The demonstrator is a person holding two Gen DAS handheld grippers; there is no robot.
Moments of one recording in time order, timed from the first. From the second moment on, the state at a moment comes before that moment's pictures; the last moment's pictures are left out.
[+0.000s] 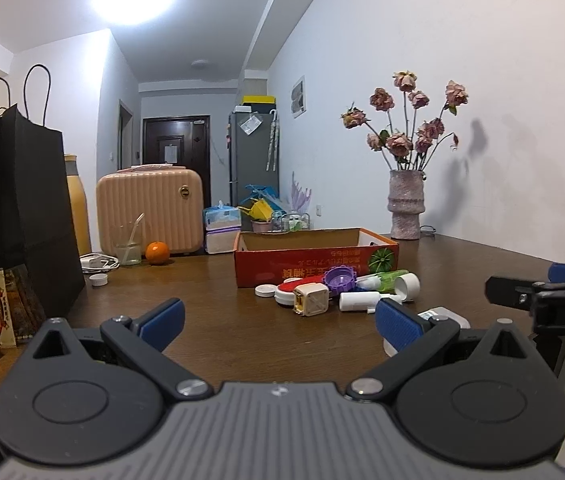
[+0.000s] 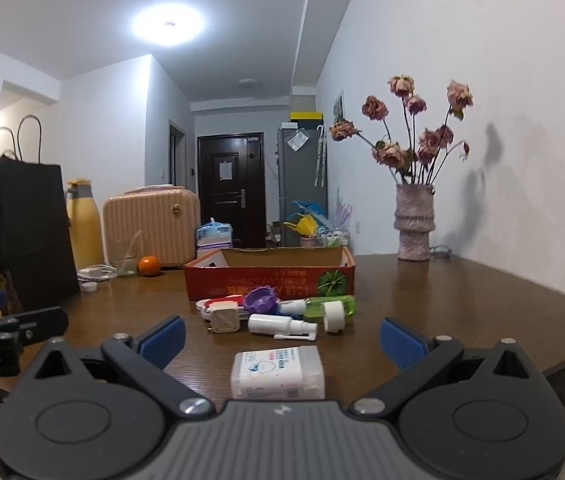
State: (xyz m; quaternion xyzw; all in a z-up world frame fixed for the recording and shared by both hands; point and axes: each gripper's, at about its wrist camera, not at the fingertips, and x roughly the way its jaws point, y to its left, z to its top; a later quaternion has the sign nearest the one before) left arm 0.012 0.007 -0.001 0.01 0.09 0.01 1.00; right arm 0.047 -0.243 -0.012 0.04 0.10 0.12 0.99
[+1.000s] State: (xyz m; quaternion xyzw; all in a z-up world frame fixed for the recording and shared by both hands) left arm 0.159 -0.036 -0.021 -0.02 0.21 -0.11 0.97; right arm 0.221 -0.288 -0.056 0.08 0.35 0.25 0.90
